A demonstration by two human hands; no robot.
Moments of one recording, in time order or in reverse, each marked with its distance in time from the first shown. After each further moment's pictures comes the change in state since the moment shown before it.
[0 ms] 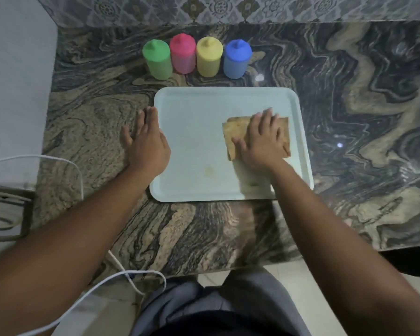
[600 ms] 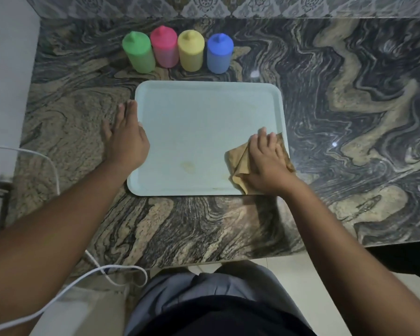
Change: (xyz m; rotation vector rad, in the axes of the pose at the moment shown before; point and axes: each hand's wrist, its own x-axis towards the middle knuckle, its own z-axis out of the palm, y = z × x) left_hand 0.002 -0.001 0.005 -0.011 0.021 -0.008; right_hand -0.050 0.068 -0.023 -0.072 -0.262 -0.177
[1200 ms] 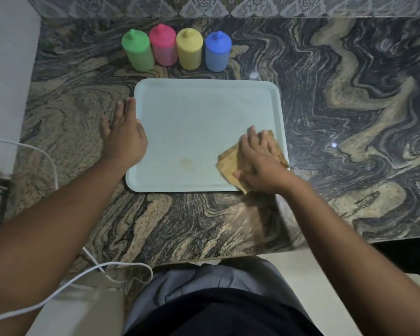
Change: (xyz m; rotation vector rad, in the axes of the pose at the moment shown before) left_hand 0.001 -0.002 0.001 -0.011 -0.005 -0.001; right_hand 0.002 0.003 0.006 0.006 0.034 -0.099
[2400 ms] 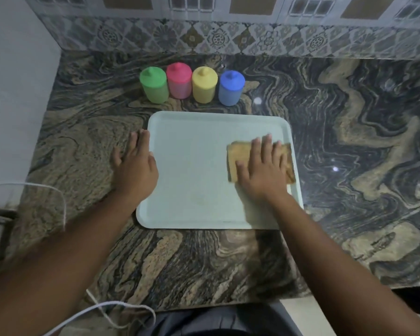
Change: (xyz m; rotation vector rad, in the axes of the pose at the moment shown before) left_hand -0.001 -0.003 0.000 0.002 0.032 0.021; right_hand 0.064 -0.023 0.001 -0.053 0.341 0.292
